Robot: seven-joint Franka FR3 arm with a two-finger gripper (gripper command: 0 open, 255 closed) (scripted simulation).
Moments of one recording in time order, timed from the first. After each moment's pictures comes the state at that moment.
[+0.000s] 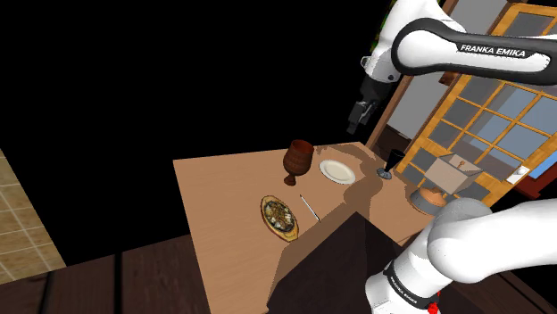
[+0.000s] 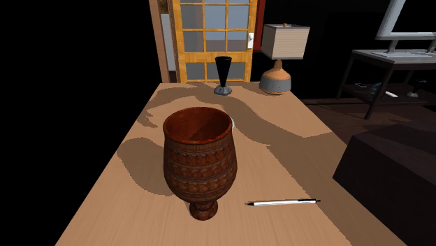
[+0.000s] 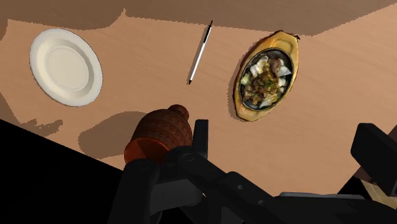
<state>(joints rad) -0.02 -0.64 -0.09 -2.36 -0.18 1.74 -0.14</state>
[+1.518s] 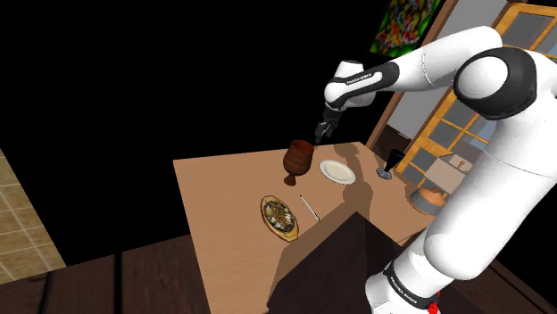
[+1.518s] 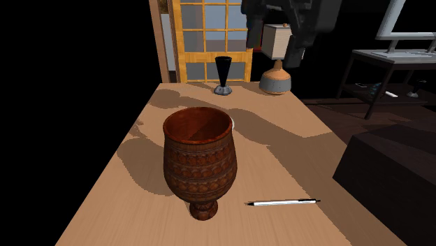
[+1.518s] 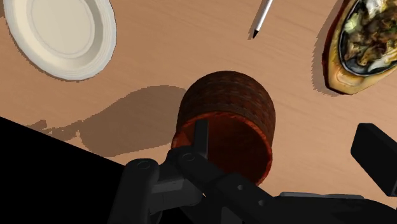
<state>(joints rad) -0.09 0.14 -0.31 -2.08 -0.06 2.27 -0.44</state>
